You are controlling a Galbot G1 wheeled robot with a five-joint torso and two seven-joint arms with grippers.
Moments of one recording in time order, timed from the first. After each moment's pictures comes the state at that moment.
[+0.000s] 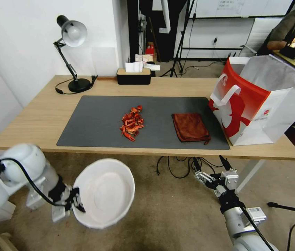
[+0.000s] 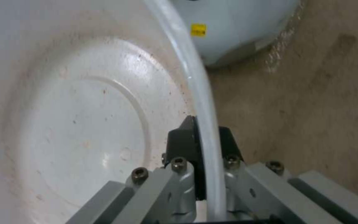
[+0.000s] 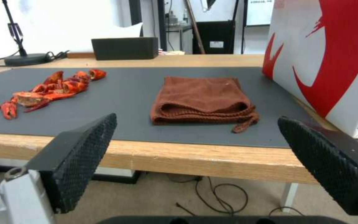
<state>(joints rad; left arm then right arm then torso) 1.00 -0.45 -0.07 -1.91 0.27 -0.68 1.35 -1.75 1.36 0.55 2.18 0.21 0.08 -0.03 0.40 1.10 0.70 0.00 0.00</state>
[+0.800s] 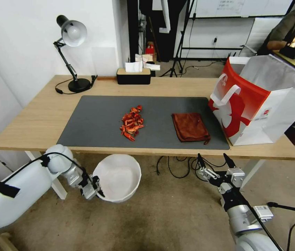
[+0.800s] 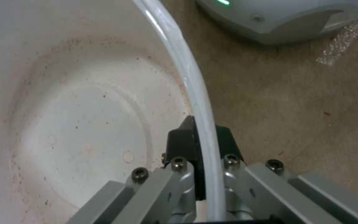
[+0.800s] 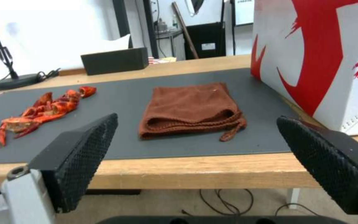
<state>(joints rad) 0.63 -0.73 0.22 -1.43 0.33 -0.61 1.25 -1.73 1.35 0.56 2.19 0.32 0.07 0.00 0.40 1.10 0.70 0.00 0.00</state>
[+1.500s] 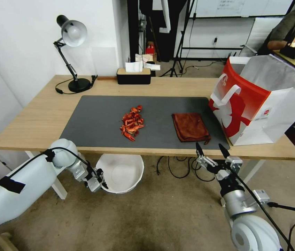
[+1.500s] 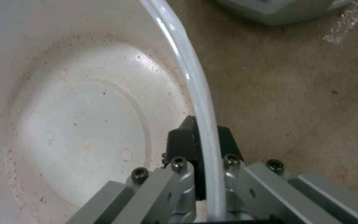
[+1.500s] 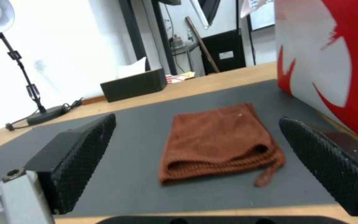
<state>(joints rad) 0.61 -0.74 0.23 -1.50 0.40 -0.56 1.26 -1.56 1.21 0.49 2.12 0.54 0.08 0.05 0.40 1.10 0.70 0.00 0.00</state>
